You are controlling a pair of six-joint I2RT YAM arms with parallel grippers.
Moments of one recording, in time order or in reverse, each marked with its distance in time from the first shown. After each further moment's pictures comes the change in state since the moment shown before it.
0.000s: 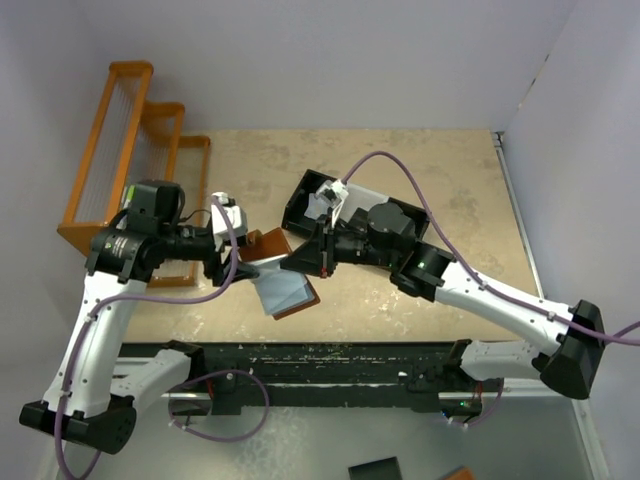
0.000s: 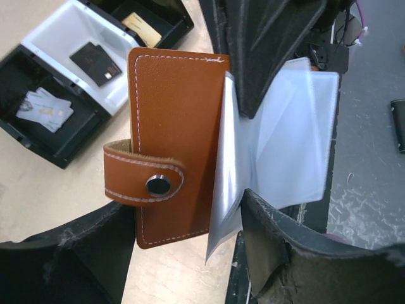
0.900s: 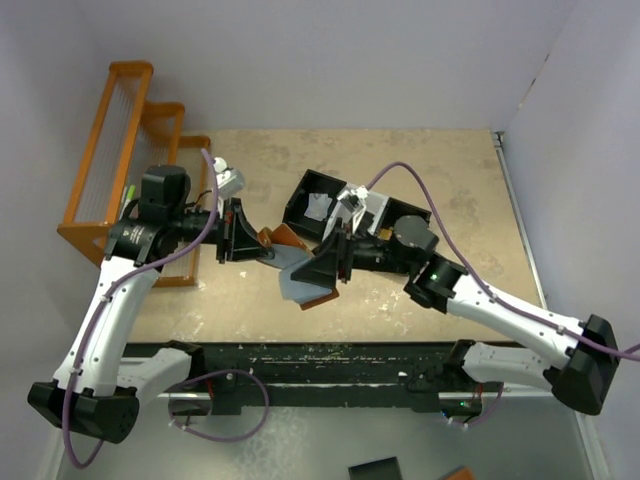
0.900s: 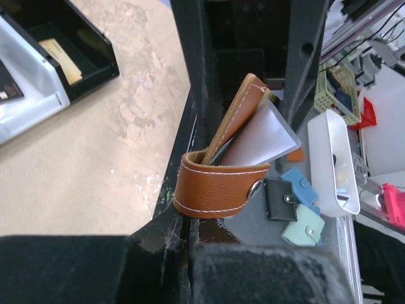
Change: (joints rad) left arm 0.016 0.058 -0.098 0.315 0.249 -0.620; right arm -0.035 -0.066 -0.140 0.217 -0.125 0.128
